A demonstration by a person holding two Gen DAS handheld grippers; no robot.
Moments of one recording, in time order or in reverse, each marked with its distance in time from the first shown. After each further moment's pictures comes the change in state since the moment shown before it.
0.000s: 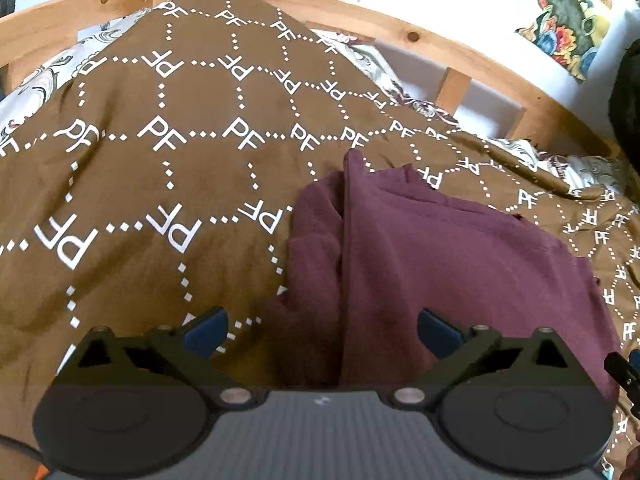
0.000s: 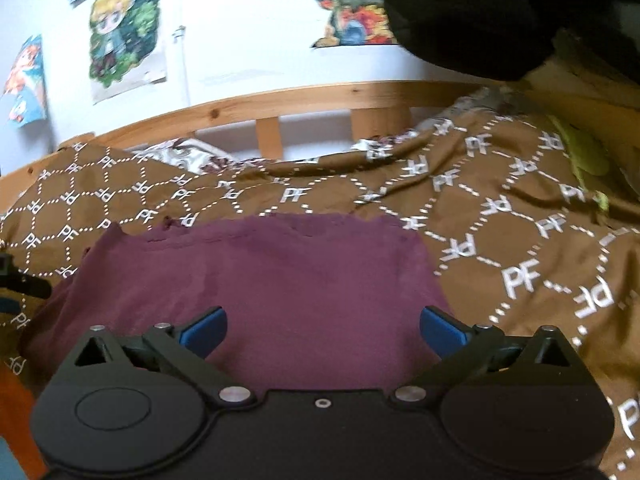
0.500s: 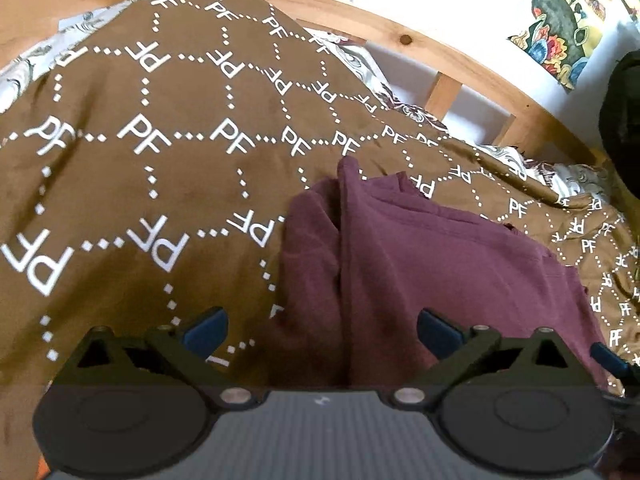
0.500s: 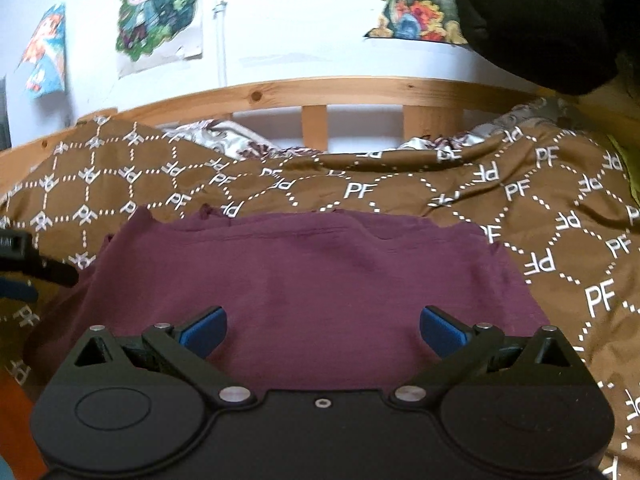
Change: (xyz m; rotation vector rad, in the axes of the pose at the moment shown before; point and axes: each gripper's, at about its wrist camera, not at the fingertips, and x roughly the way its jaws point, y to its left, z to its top) left arm 0.014 0.016 0.009 -0.010 -0.001 -0.103; right arm 0.034 0.064 -0.004 -0.091 0.009 0.024
